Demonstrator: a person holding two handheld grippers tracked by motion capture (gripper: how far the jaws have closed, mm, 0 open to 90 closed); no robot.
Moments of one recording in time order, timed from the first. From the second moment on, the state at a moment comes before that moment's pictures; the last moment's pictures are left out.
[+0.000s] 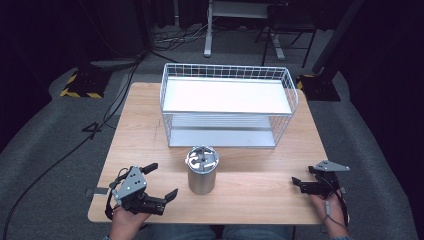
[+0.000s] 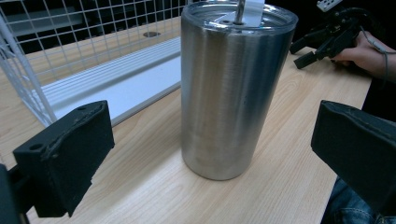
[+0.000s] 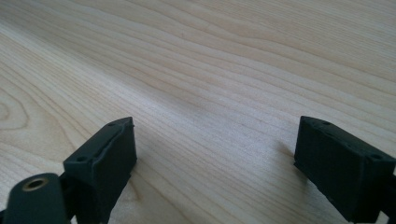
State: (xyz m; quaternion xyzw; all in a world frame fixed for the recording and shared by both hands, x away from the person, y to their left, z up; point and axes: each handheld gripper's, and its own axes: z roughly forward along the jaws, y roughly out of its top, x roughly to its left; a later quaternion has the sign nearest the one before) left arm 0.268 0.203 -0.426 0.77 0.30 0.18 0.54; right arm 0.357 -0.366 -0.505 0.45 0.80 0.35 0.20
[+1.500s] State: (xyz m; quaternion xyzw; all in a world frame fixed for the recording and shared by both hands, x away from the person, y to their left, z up) left arm 0.315 0.139 -0.429 0.77 0.27 0.16 0.56; right arm 0.356 -0.367 -0.505 0.45 0.80 0.35 0.20
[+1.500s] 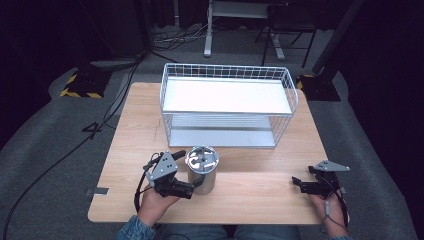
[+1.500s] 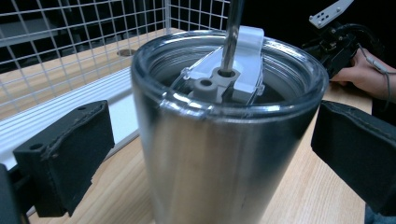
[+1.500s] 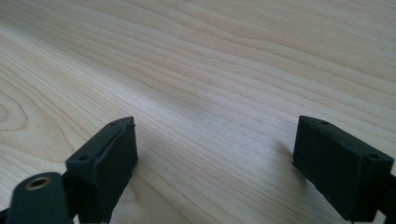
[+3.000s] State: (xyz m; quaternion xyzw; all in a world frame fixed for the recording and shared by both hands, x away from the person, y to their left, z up) left arm 0.331 0.108 -0.454 0.76 0.26 0.18 0.57; right arm 0.356 -0.367 -0.505 0.45 0.79 0.35 0.20
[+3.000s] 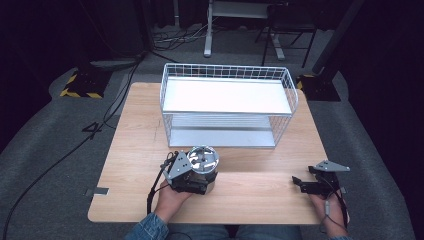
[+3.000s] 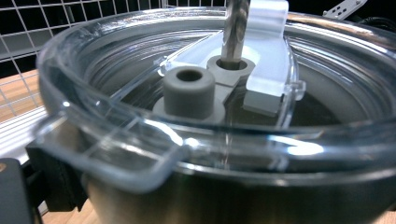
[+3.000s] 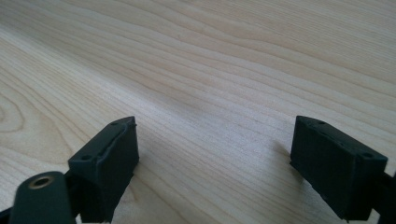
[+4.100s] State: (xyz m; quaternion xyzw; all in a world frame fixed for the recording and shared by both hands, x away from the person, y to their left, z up) left arm 0.331 0.108 -0.433 0.76 0.28 0.18 0.56; right arm 0.356 -0.367 -0.505 0.45 0.79 0.35 0.21
